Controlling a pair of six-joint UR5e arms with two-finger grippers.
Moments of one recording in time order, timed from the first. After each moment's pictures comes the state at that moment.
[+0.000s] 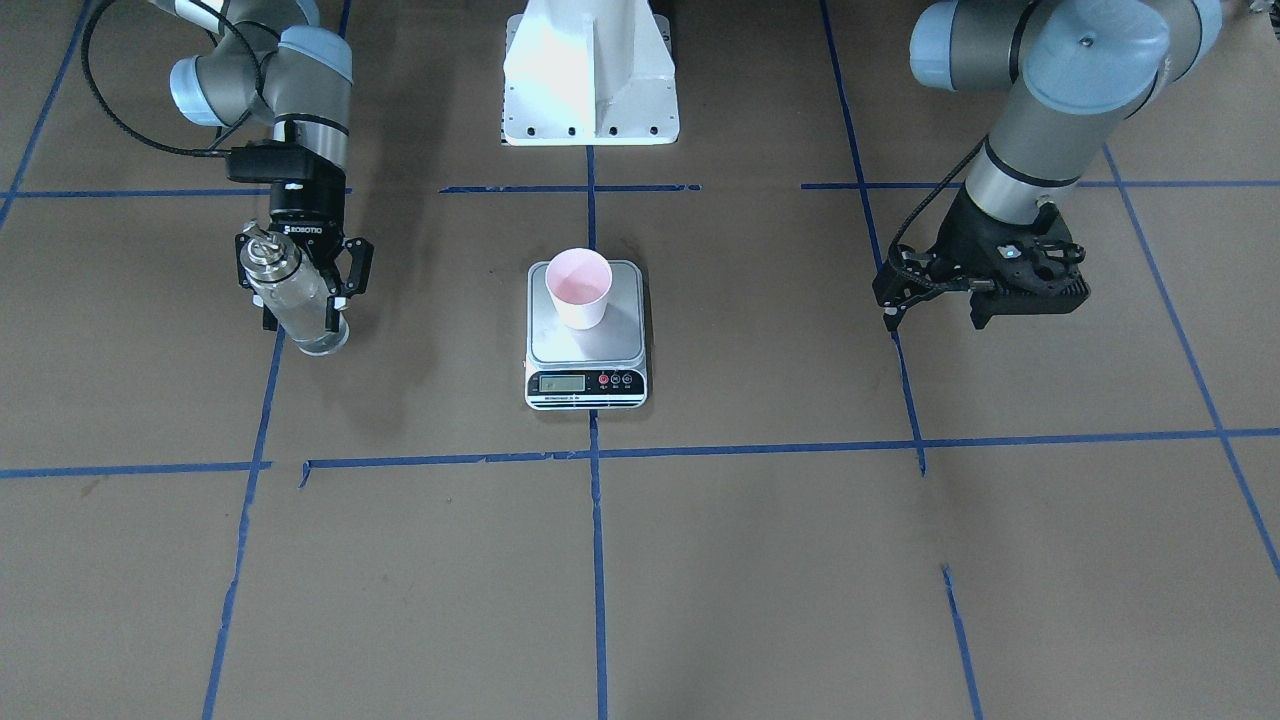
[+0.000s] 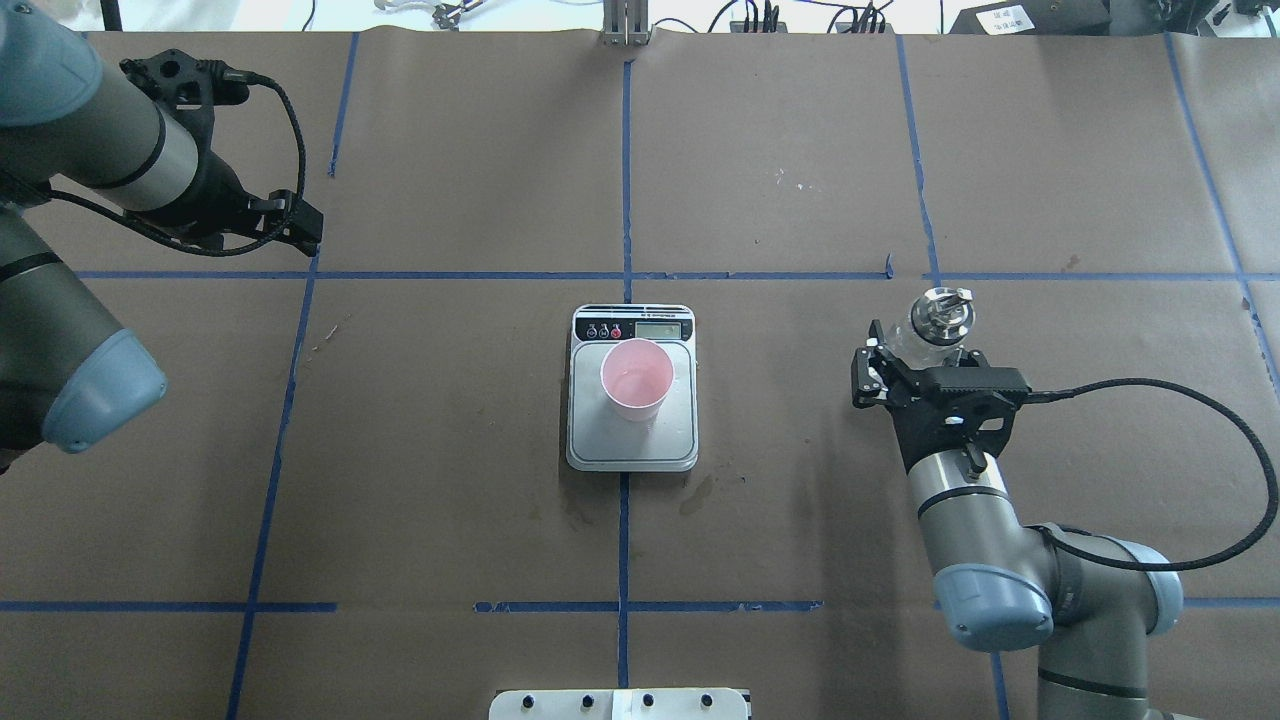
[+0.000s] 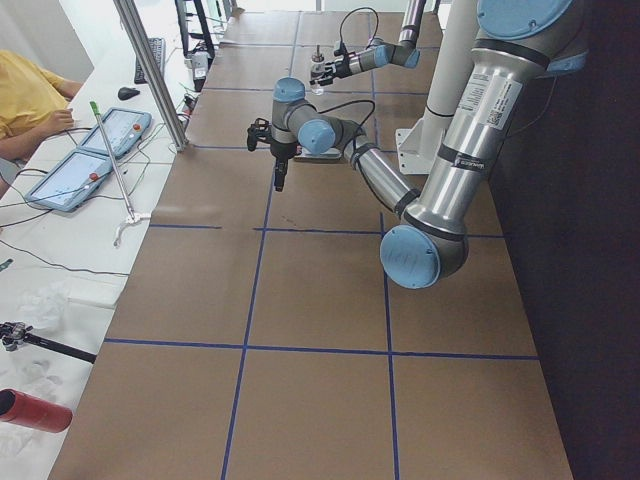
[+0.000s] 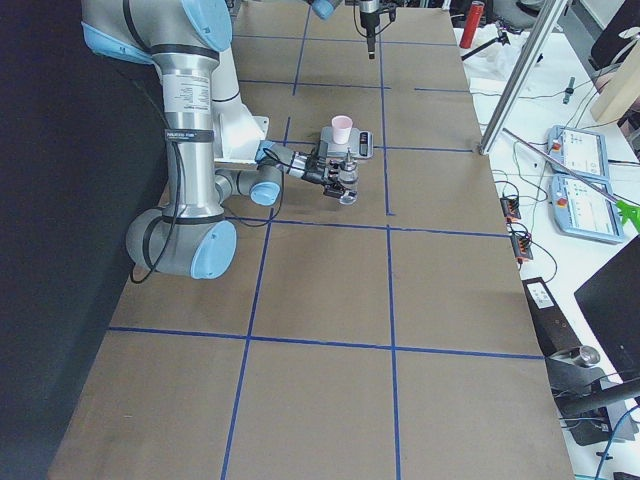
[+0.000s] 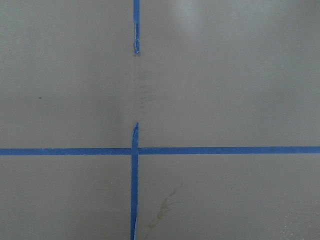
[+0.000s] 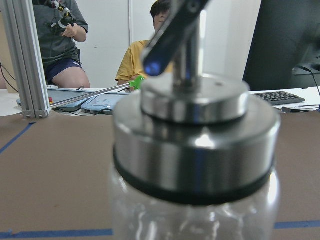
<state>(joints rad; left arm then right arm) -0.90 -1.94 -1.91 -1.57 -2.02 -0.90 0.23 -1.54 1.81 -0.93 0.53 1.40</state>
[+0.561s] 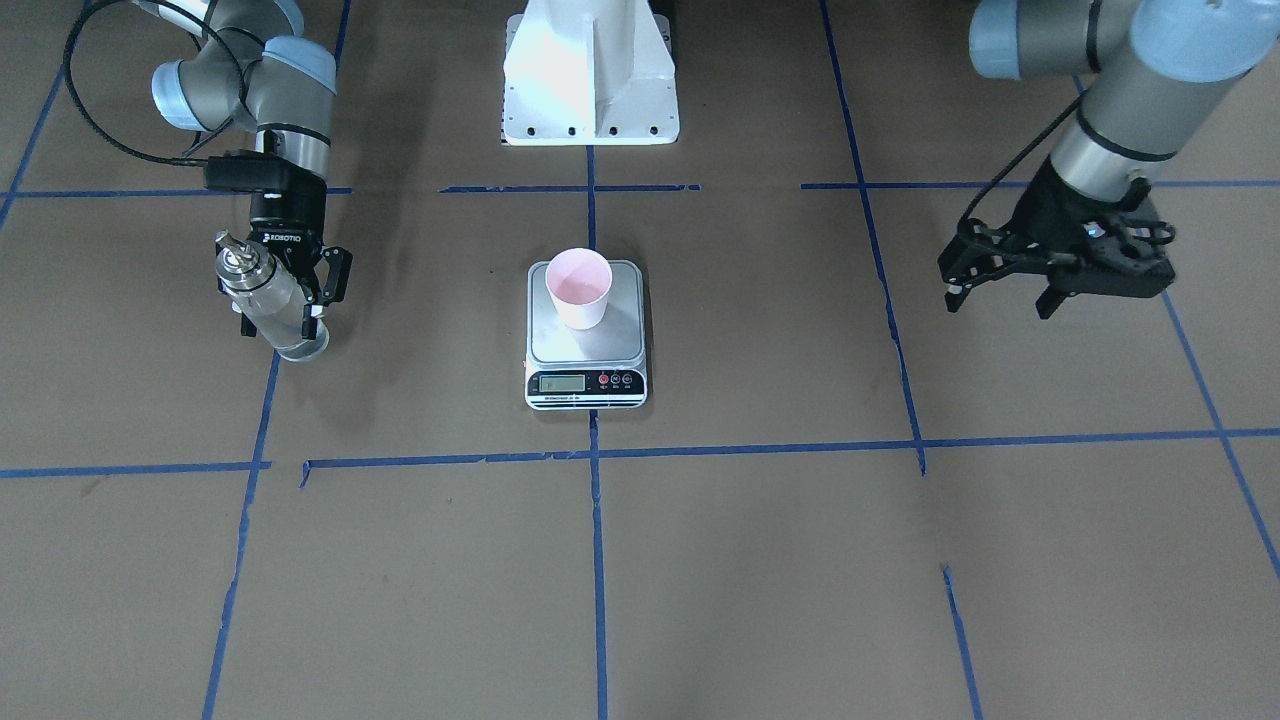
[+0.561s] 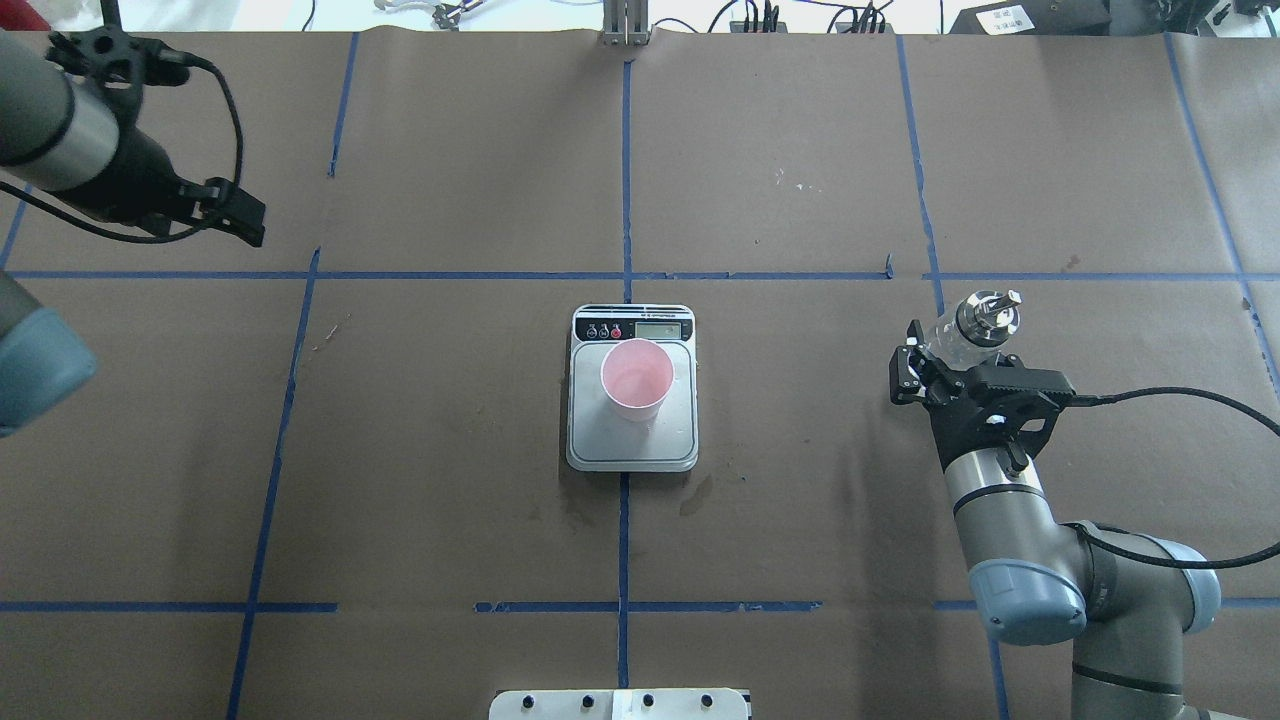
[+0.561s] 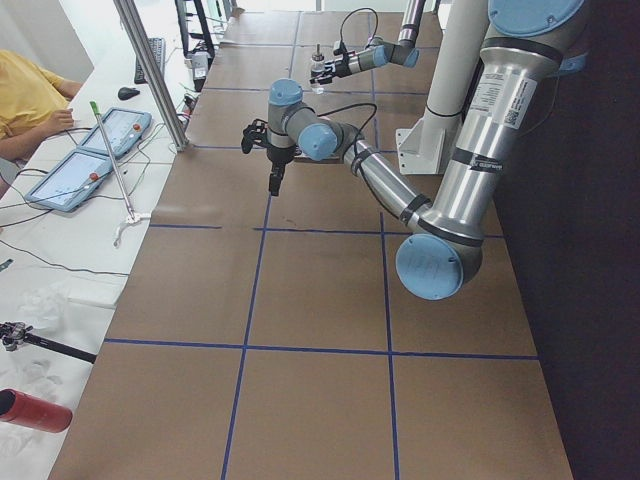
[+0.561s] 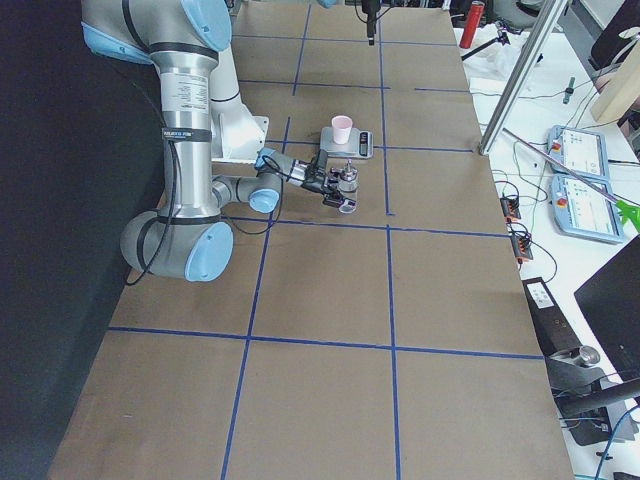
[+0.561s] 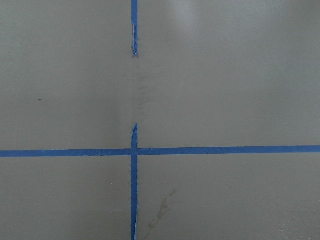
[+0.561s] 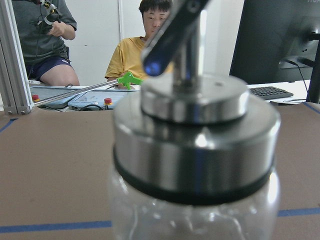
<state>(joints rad) -1.06 -1.83 -1.96 -1.58 -2.14 -0.65 0.23 -1.56 1.78 -0.93 0.54 1.44</state>
